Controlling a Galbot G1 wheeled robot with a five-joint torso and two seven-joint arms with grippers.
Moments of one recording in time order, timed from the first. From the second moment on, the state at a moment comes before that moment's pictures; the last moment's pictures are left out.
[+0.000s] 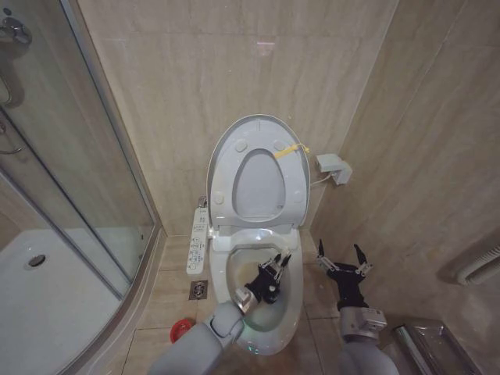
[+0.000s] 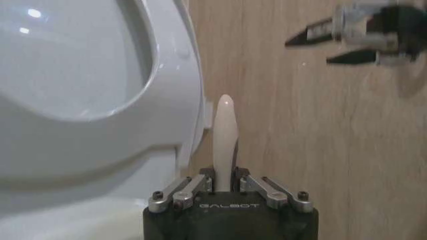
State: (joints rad) left arm 0.75 -1.36 0.40 -1.16 -0.36 -0.55 0.11; right arm -1.53 1.48 0.56 2.08 0.08 0.11 0.24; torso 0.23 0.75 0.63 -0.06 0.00
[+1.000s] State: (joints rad) left arm 0.74 -1.36 0.34 -1.07 -0.33 -0.55 0.11; right arm -1.53 1.48 0.56 2.08 0.08 0.11 0.24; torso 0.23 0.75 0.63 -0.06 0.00
